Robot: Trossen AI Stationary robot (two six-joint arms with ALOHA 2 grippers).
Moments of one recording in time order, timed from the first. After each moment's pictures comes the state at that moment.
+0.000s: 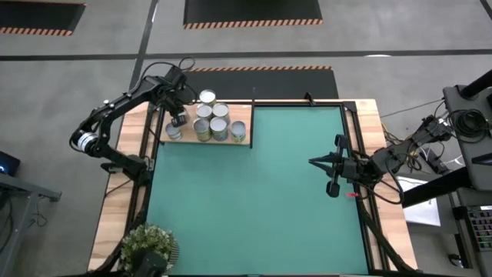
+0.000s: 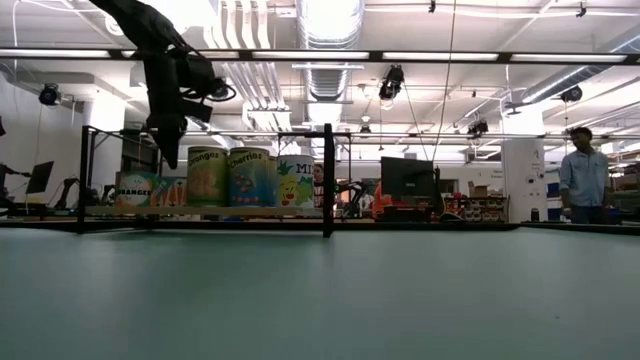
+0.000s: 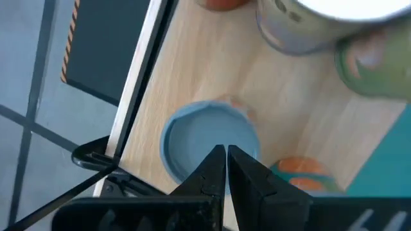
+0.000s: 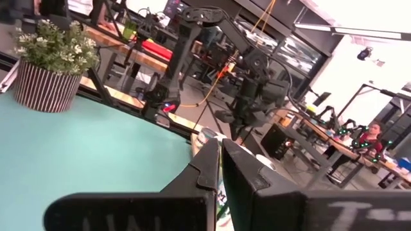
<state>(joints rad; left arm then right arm) 0.98 1.44 1.16 -0.98 -0.10 0.62 0.53 0.64 0.55 0.13 0.66 -0.50</state>
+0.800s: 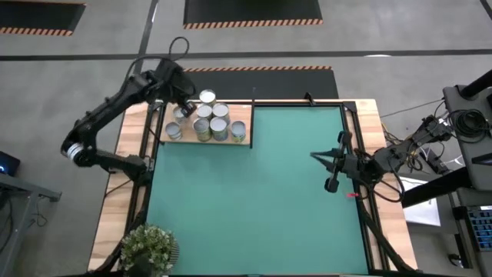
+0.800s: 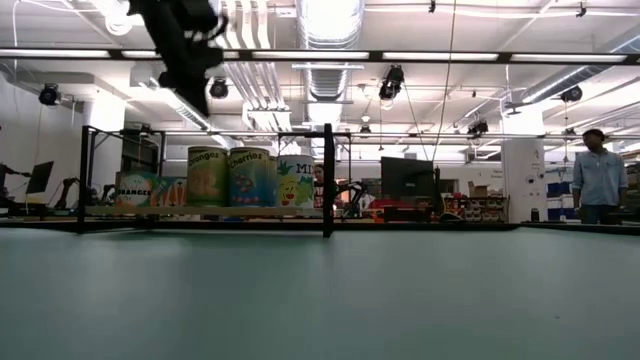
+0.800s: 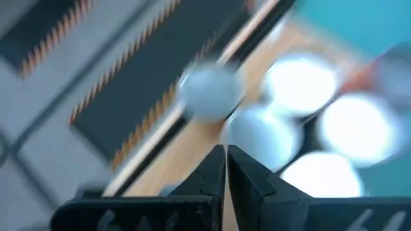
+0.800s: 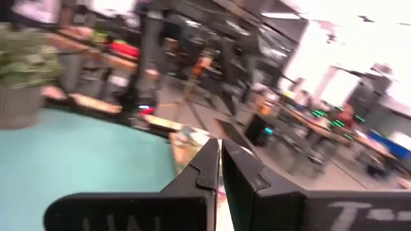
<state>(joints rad) 0.84 1.30 1.30 -0.93 -0.05 0.20 0.52 0.65 0.55 0.19 0.77 -0.46</state>
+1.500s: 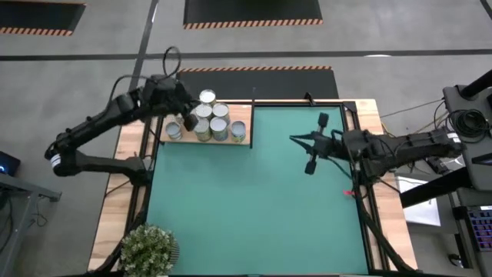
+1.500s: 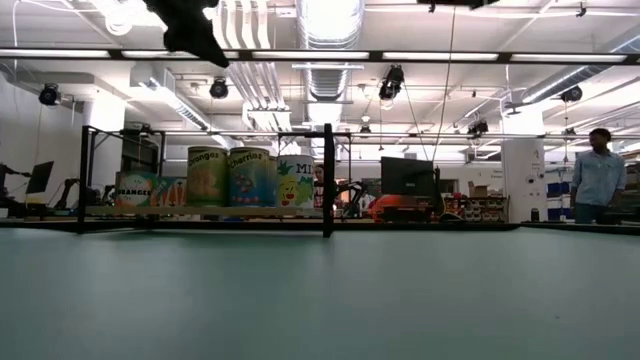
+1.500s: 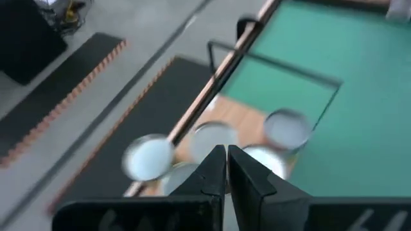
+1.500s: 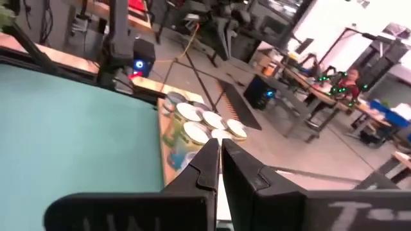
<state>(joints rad) 0.55 1.09 1.23 -0.75 -0.11 0.11 0.10 0.90 0.80 -0.03 0.41 -0.40</state>
